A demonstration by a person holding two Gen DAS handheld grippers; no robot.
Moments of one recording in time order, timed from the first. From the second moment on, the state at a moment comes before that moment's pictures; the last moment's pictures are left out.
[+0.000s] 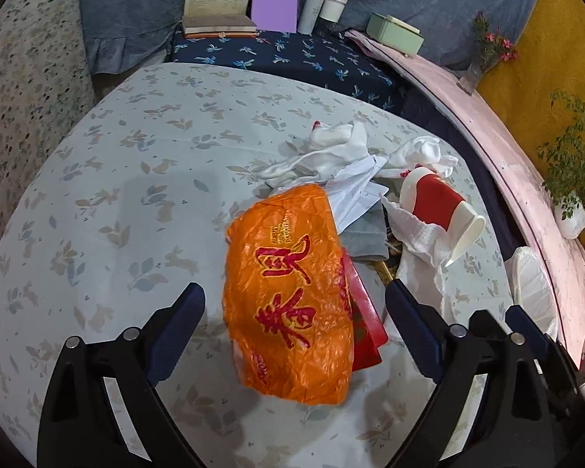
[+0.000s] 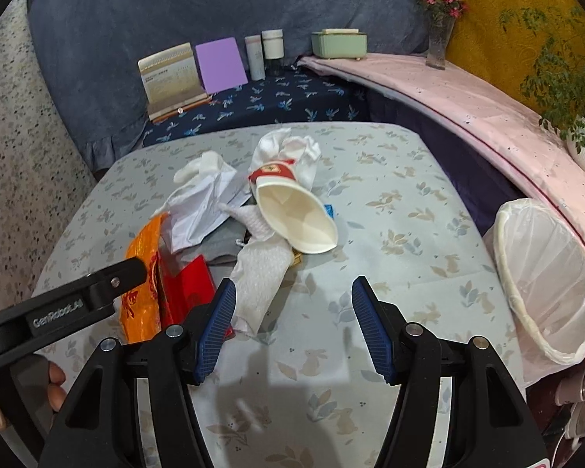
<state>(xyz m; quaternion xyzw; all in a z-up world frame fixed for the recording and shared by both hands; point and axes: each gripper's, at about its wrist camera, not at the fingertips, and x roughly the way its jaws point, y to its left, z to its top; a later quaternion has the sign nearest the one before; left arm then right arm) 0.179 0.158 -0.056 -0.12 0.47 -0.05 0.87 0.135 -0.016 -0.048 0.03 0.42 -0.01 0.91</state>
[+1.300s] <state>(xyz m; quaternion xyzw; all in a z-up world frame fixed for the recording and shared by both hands) 0.146 0.177 0.000 -0.16 0.43 -0.10 0.88 0.125 -0.015 0.013 0.09 0.35 0.06 0.93</state>
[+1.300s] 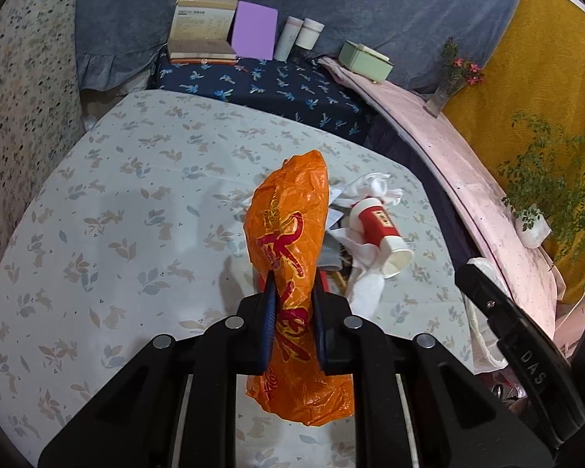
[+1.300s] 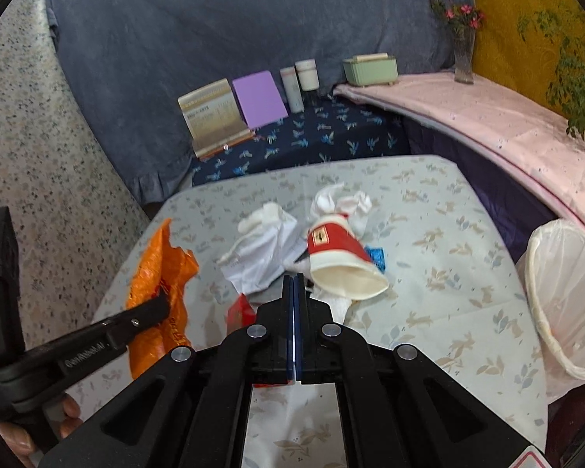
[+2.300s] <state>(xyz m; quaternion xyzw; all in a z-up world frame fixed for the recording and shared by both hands) 0.153 0.174 -0.001 -0.15 0.43 -0.10 0.88 0.159 -0.020 -0.045 0.15 0.41 0.09 0.90</state>
